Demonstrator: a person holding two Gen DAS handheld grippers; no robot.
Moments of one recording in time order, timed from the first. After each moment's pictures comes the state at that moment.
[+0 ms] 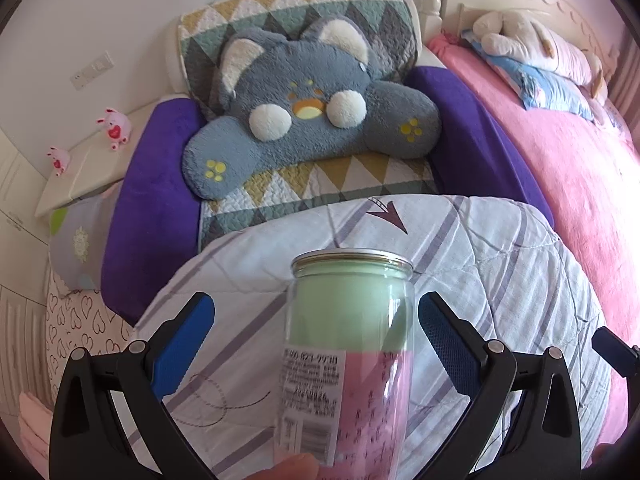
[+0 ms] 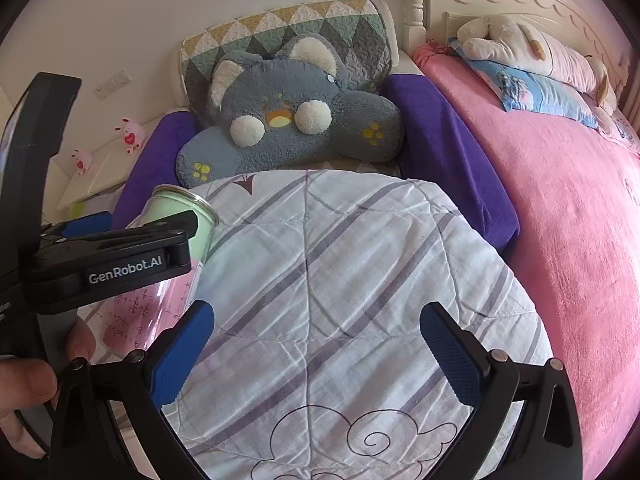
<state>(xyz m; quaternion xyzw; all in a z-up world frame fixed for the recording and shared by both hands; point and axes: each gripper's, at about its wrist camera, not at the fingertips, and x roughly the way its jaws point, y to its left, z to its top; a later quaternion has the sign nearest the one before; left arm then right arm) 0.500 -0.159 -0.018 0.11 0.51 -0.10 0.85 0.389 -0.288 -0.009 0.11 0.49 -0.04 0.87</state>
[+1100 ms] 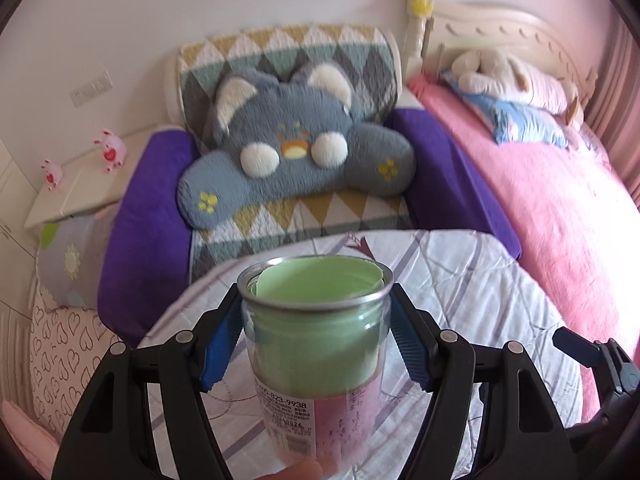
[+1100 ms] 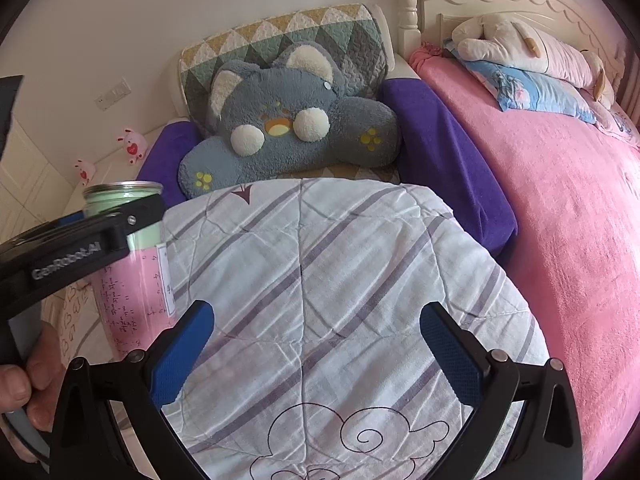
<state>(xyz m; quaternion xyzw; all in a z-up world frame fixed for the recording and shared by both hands) 0.469 -0.141 0.037 0.07 0.45 -0.14 0.88 0.382 -0.294 0.000 0.12 0.47 -0.04 0.87</state>
